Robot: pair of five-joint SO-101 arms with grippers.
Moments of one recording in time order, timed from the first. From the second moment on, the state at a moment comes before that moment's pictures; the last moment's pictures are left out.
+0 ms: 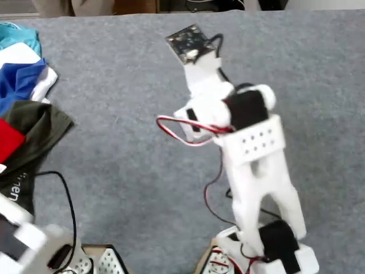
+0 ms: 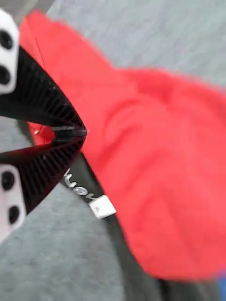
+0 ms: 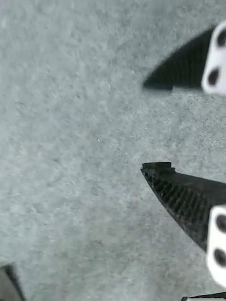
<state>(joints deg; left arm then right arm) -63.7 -3.5 -3.1 91.6 -24.6 -25.9 -14.9 -10.7 99.7 -0.8</state>
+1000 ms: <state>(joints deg) -71.2 14.9 -20.1 97.4 -24.4 -28.9 -7.3 -10.7 99.7 -0.8</state>
